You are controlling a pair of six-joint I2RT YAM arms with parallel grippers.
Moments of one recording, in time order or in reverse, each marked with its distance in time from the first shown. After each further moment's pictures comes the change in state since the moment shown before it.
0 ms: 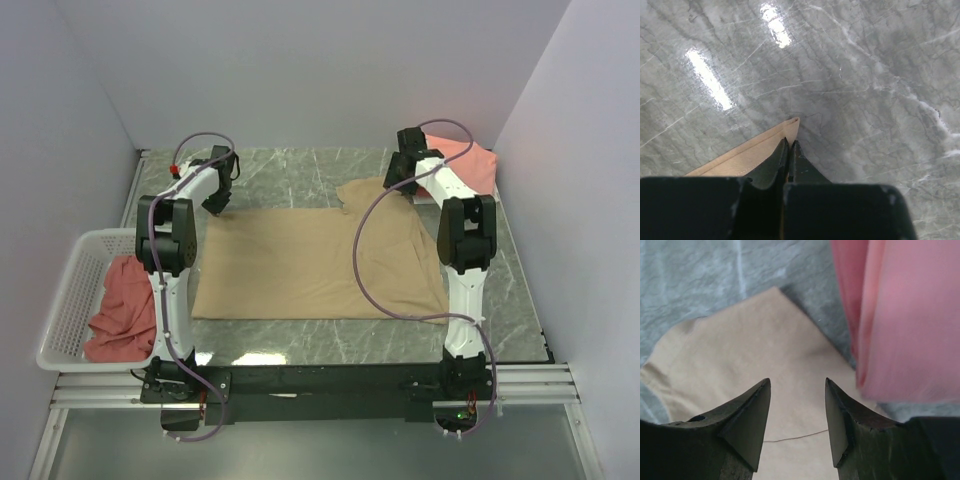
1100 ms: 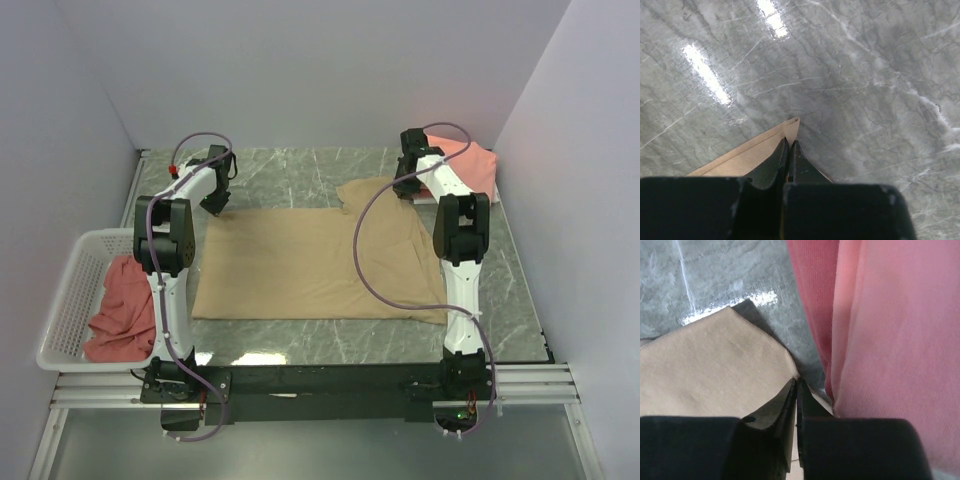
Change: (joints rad) left arm 0.015 -0.011 -0.011 0.011 0.046 0.028; right arm -0.037 0.173 0.209 -0.147 0.002 -0.053
